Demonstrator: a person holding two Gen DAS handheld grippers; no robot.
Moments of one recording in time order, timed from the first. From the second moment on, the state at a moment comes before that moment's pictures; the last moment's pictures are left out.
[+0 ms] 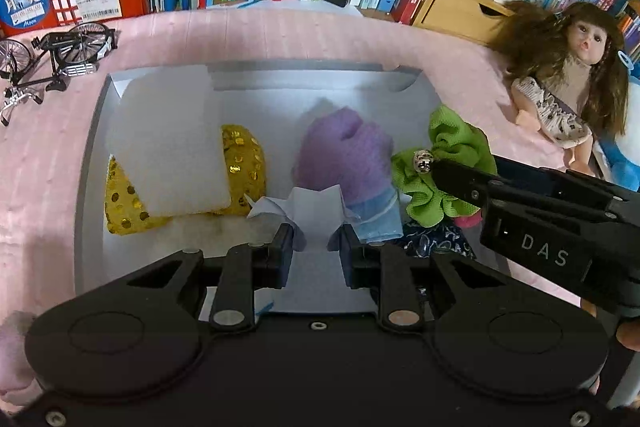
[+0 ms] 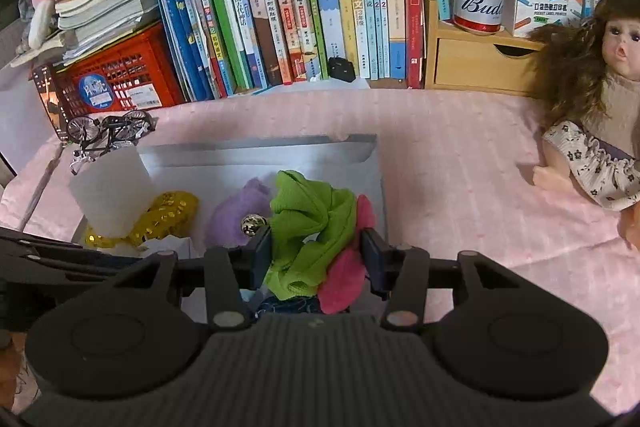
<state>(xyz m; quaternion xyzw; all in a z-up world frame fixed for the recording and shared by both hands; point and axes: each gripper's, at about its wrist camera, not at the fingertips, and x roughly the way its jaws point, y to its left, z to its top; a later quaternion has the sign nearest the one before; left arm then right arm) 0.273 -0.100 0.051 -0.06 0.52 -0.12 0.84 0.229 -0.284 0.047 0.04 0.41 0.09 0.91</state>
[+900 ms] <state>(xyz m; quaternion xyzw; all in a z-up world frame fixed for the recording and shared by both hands) 0.257 -0.088 0.067 -0.07 0.51 -0.15 0.84 0.211 -0.293 0.065 0.07 0.39 0.11 0.91</state>
